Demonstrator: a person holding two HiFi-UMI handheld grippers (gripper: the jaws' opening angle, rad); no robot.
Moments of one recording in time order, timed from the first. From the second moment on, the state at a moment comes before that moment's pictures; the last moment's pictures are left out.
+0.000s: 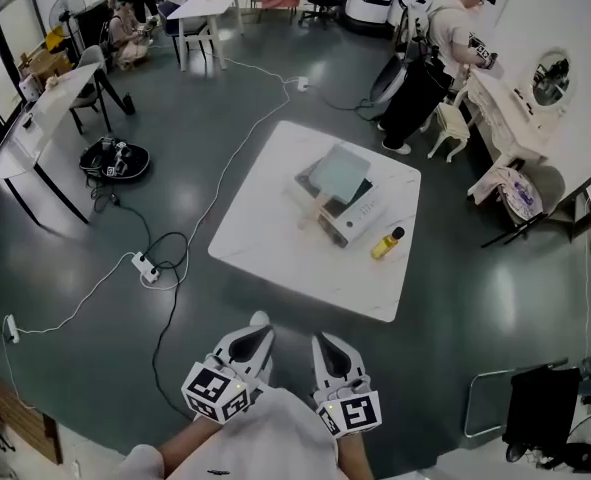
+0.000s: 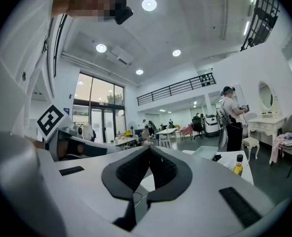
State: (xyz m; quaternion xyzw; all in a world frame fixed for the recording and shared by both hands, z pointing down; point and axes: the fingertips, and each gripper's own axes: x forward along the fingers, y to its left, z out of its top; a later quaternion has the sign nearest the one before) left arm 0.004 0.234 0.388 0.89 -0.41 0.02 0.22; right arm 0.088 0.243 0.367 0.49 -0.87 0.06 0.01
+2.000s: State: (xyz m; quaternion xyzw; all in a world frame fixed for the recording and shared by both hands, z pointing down) left arm 0.048 -0.101 0.551 0.85 -0.26 0.10 0.45; right arm 0.134 -0.137 0.542 0.53 -0.76 0.38 -0.06
